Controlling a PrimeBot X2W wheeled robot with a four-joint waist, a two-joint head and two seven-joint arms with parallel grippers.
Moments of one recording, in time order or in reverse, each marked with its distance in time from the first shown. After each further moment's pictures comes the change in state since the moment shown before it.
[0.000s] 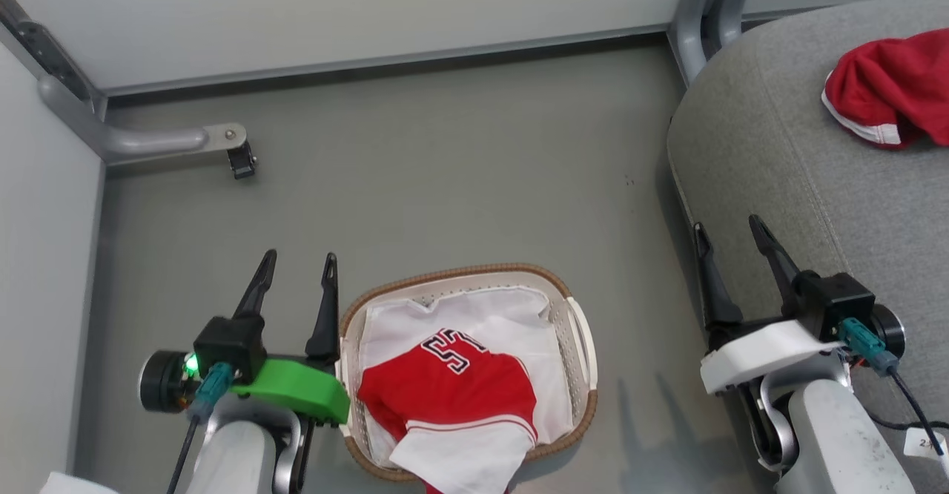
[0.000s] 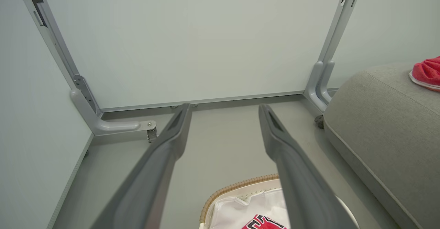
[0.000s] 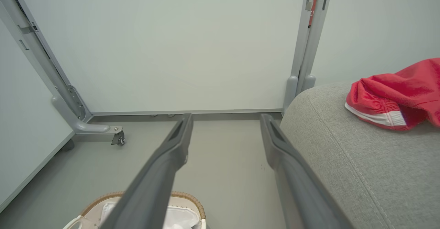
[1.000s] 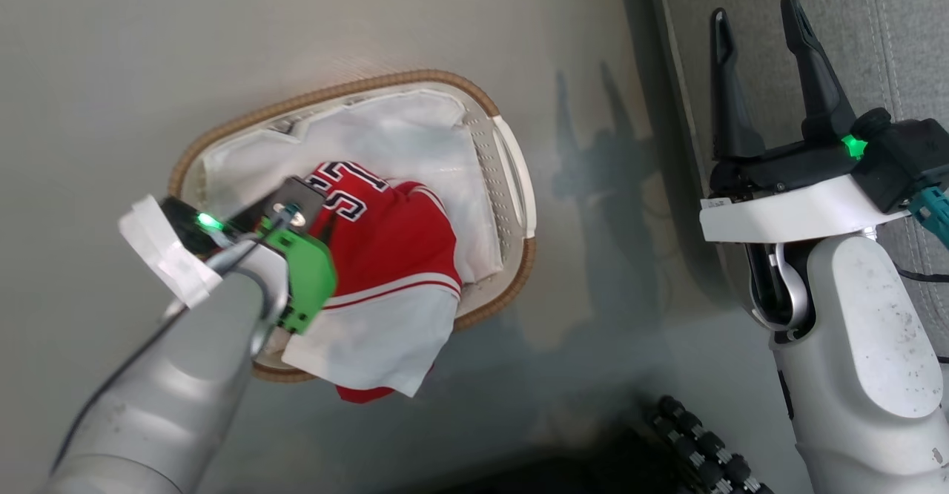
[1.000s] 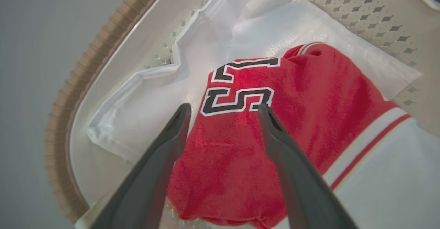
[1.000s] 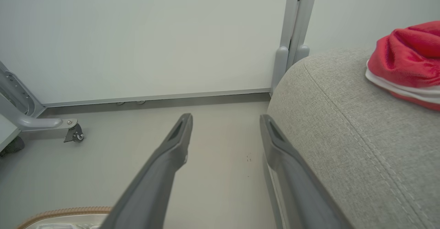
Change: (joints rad) left arm -0.618 0.146 -0.536 0.666 -0.020 -0.031 0.225; right arm -0.285 -0.002 0.040 -0.224 0.073 0.000 0.000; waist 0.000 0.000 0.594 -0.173
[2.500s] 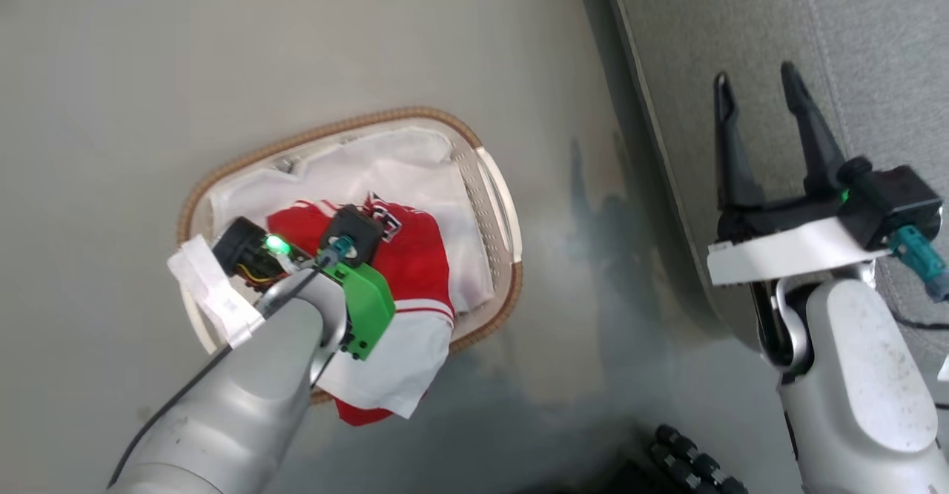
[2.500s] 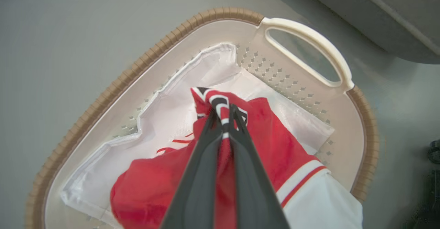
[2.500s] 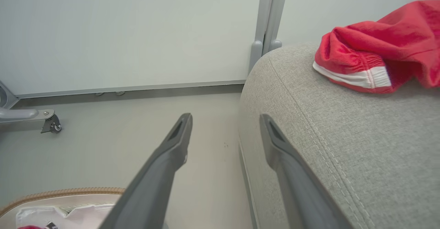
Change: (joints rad) left arm -0.005 -0.090 -0.146 0.081 -0.139 0.002 -0.183; right arm 0.088 0.002 -0.040 0.053 -0.046 0.000 0.000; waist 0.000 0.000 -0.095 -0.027
